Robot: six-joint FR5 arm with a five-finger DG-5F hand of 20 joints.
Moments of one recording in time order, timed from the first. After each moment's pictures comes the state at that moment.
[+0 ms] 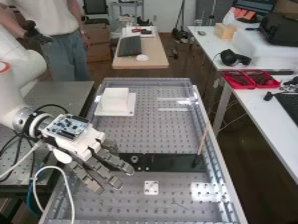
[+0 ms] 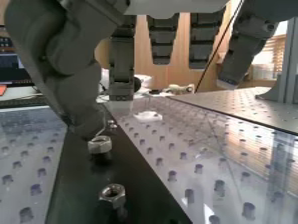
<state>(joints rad) 1.41 -1.87 -2.26 -2.29 -1.35 -0.72</state>
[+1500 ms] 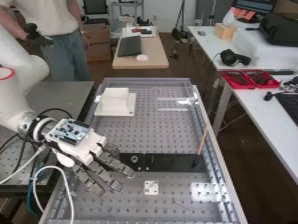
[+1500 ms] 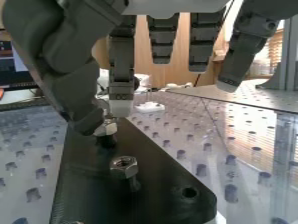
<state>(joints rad) 1.43 -1.91 -2.27 -2.22 -1.32 -0.68</state>
